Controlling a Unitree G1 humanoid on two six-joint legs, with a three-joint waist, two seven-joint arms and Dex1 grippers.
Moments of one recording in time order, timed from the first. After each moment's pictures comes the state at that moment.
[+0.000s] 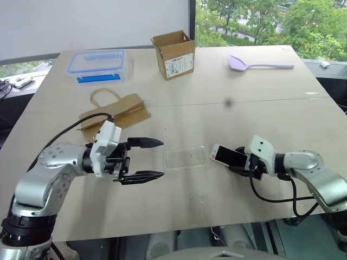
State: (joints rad) left arm -0.10 0.85 0.19 -0.35 -0.72 0.47 -1.31; right arm -0.21 -0.79 0.22 -0.33 0.22 0.56 0.88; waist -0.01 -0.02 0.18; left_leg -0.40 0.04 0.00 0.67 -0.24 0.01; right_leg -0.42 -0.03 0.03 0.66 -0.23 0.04
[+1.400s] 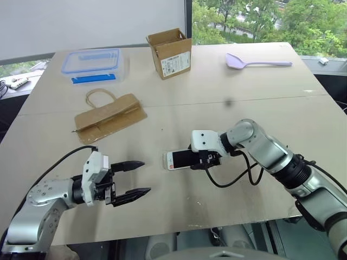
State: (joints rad) left arm 0.24 0.80 0.27 -0.27 -0.63 0.28 -1.26; right arm -0.76 -0.48 0.64 -0.10 -0.01 0.58 1.14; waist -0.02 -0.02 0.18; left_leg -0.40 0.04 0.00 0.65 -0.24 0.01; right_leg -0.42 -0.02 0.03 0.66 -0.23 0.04
